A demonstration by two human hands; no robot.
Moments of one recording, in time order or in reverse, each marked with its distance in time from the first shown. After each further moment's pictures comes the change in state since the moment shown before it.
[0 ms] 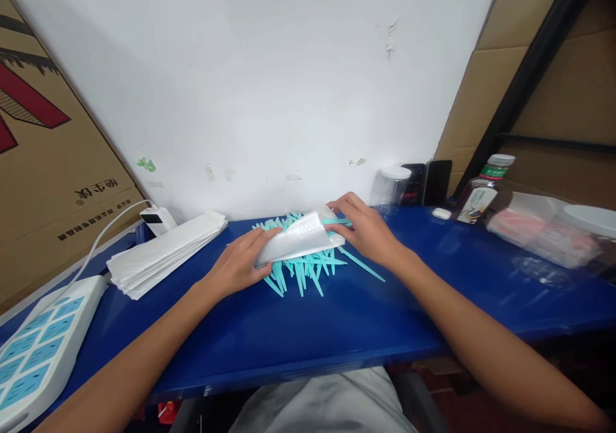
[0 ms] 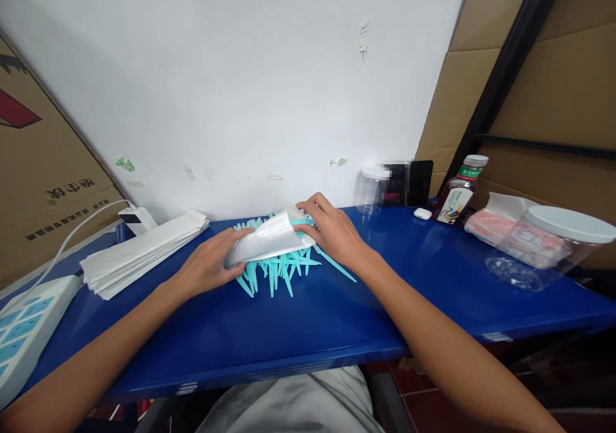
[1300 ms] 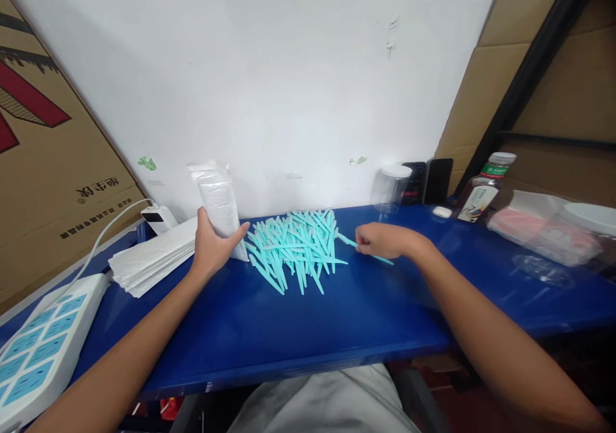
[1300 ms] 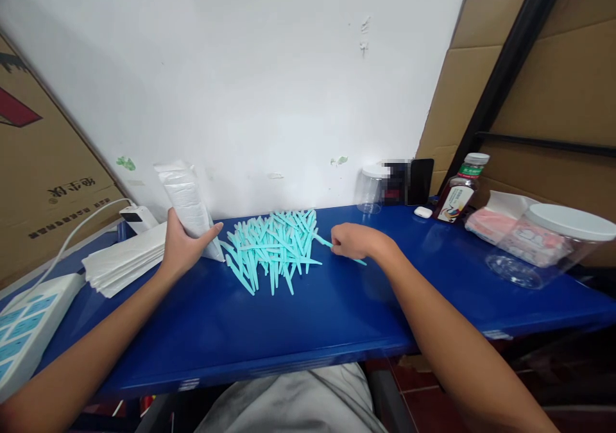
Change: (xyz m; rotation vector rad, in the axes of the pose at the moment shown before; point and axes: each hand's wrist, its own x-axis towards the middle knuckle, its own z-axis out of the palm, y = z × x) left_hand 0.003 -0.043 -0.003 -0.344 0.612 -0.640; right_hand -0.005 0.039 -0.019 -0.118 -0.808 0.442
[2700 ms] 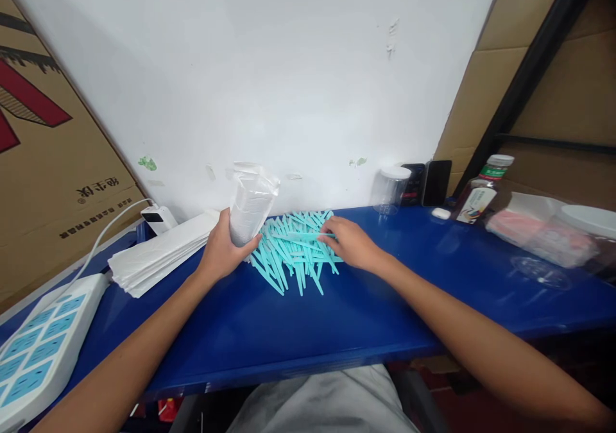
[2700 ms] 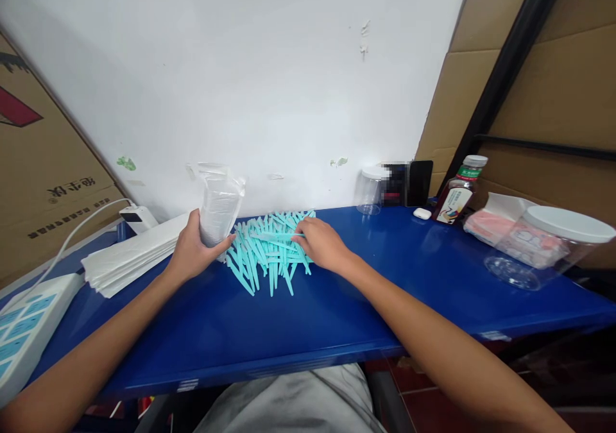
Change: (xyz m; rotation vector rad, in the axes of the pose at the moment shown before) left_hand -0.010 0.017 -0.002 0.140 -0.254 0.142; right_hand 0.025 -0.053 0.039 0.115 0.487 -0.271
